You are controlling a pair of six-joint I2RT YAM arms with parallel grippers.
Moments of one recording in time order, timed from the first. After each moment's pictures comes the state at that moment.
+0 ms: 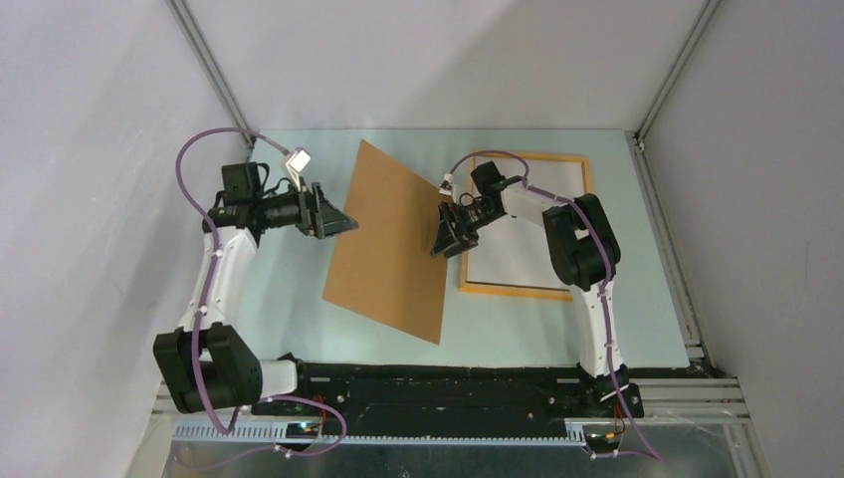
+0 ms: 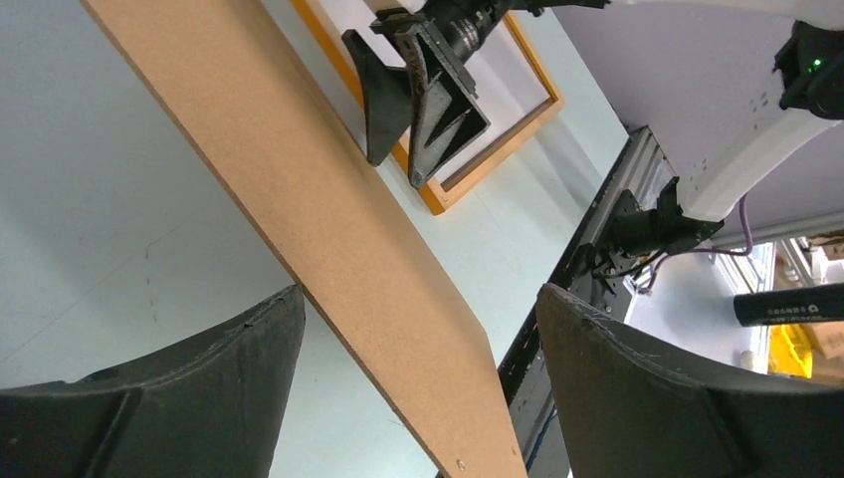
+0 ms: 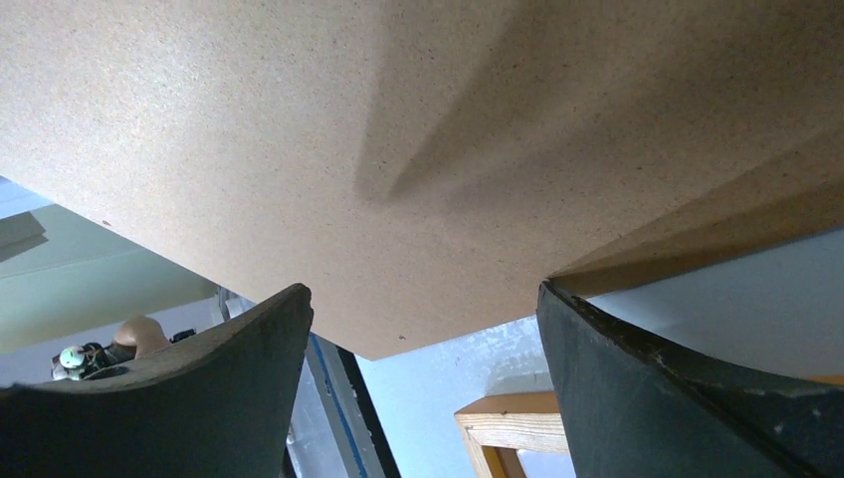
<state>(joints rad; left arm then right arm) 0.14 1.30 1.11 -0.62 1.11 0.09 0.45 2.22 1.60 -0.58 -0.99 0.08</state>
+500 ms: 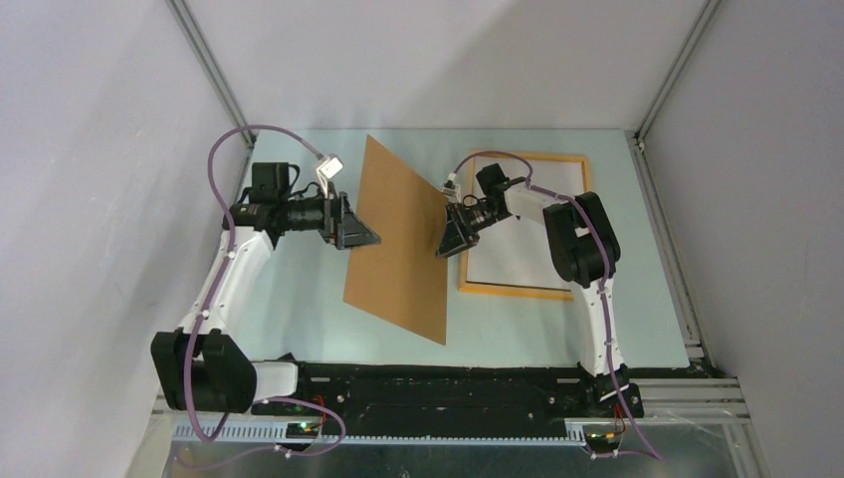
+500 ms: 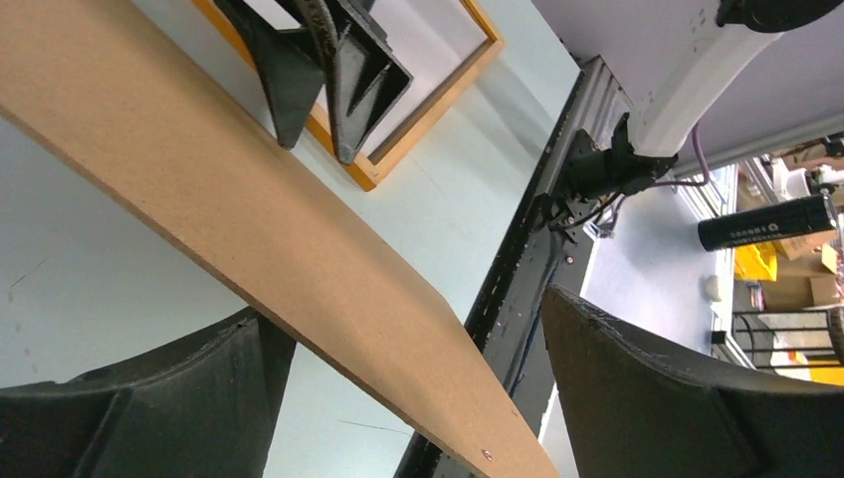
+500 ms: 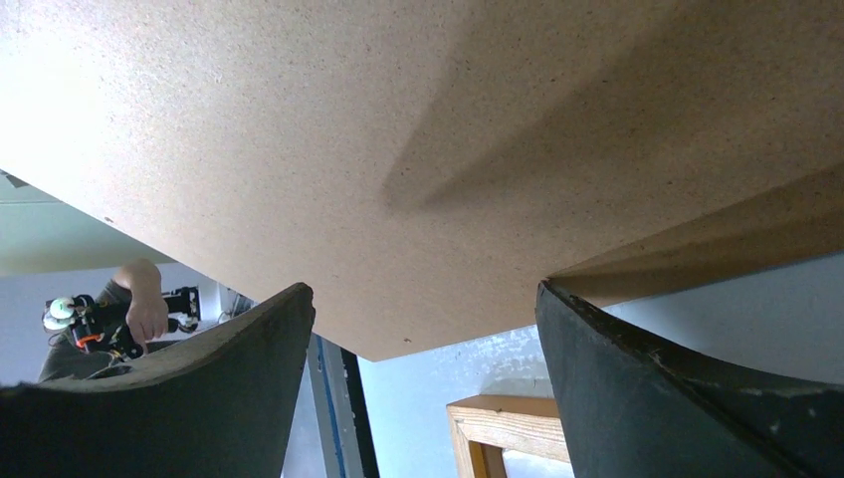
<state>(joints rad) -0.03 1.27 1.12 -0.67 1.10 0.10 0.41 2.25 1.59 -0.59 -1.16 -0.08</state>
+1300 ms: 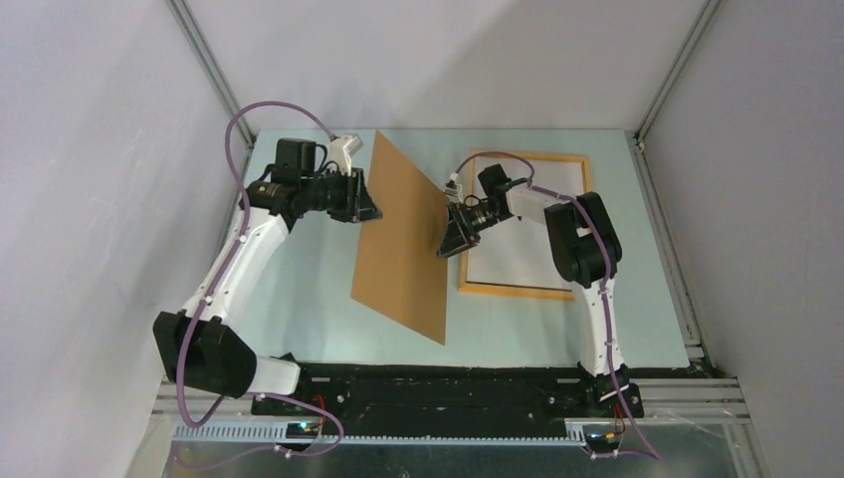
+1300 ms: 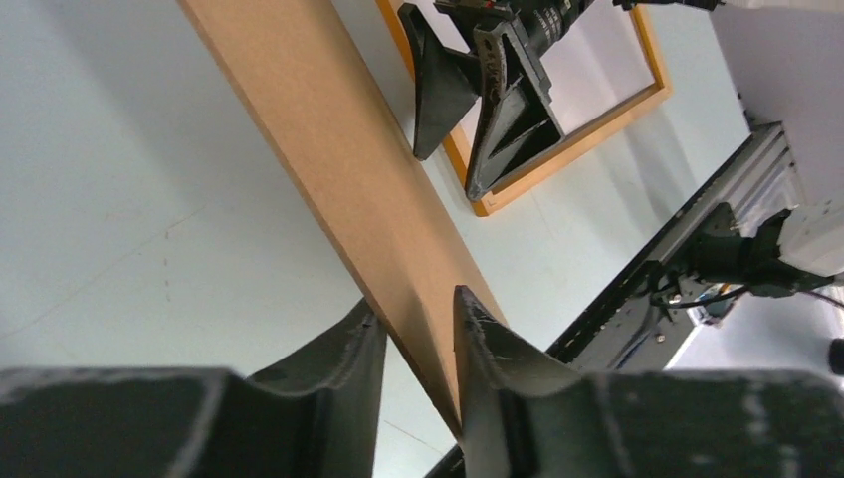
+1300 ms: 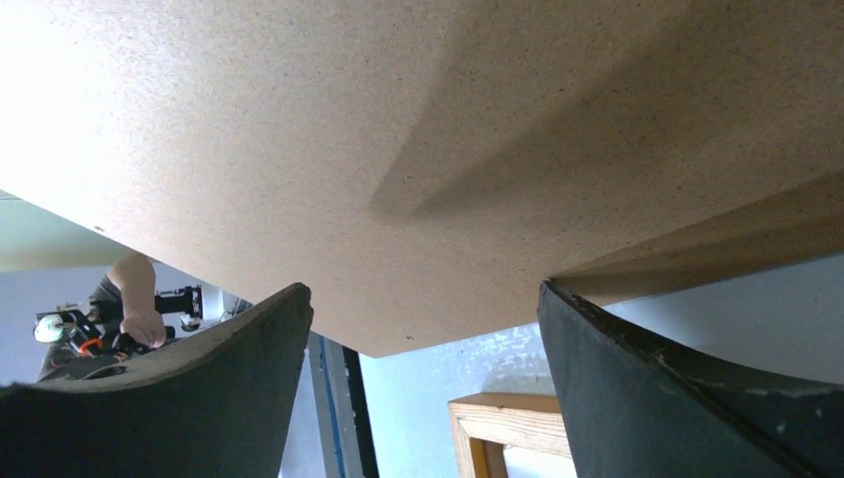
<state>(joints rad) -0.20 1.36 1.31 -0.70 0.62 -0.07 0.40 2.25 1.58 -0.58 -1.19 -0.09</state>
